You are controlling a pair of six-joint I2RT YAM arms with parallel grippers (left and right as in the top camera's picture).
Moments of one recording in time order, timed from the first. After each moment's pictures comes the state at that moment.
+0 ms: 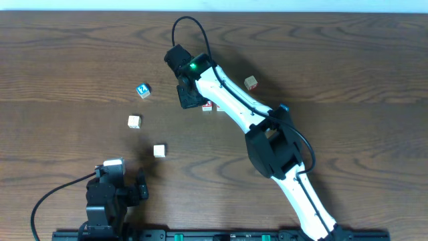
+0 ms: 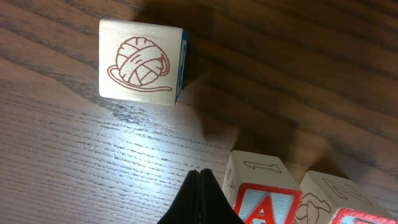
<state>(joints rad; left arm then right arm) -0.02 0.01 0.20 -0.86 -0.06 -0.09 0.70 2.50 2.23 -1.13 0.07 0.47</state>
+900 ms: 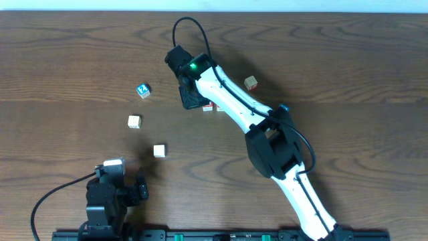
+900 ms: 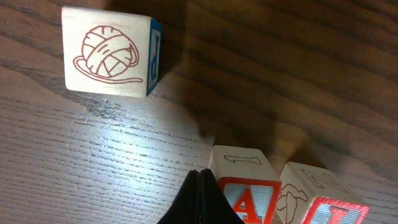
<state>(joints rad) -0.02 0.01 0.20 -0.86 -0.06 -0.09 0.70 2.50 2.23 -1.16 0.11 0.46</state>
